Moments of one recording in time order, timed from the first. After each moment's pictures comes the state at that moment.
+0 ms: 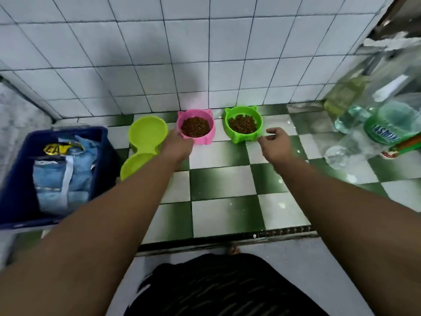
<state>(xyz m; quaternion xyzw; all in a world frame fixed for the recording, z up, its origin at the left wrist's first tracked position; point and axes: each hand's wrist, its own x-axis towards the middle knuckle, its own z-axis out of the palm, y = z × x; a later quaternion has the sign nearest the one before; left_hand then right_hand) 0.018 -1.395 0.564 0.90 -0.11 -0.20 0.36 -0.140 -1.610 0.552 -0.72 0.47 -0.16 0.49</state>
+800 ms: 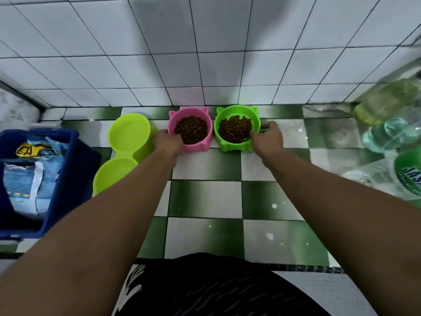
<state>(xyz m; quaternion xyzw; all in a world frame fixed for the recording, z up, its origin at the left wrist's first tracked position) 0.062 -1.466 0.507 0.86 0.17 -0.19 0.45 -0.061 -1.689 0.506 -0.72 0.47 -0.06 0.50</state>
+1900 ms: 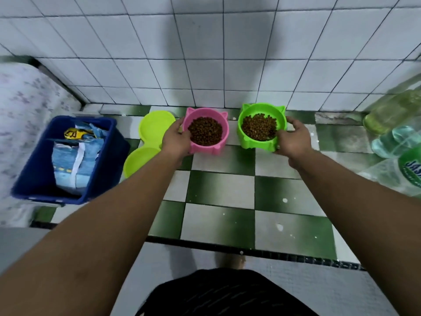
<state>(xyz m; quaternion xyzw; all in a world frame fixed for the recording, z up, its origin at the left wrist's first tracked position) 0.011 -1.421 0.574 0.80 0.09 -0.18 0.57 -0.105 -1.679 0.560 -0.64 0.43 -0.11 0.63</state>
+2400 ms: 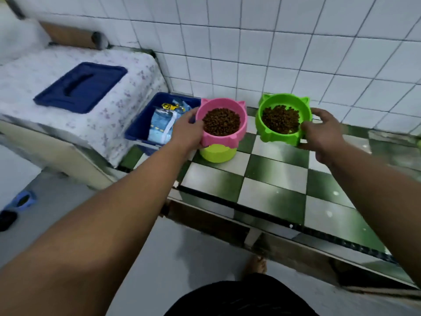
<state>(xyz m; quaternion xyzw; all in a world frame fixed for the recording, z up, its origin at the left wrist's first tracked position) -0.087 -1.224 0.661 0.76 0.08 -0.07 0.64 -0.151 -1.519 0.655 -0.69 0.30 -0.12 0.65</state>
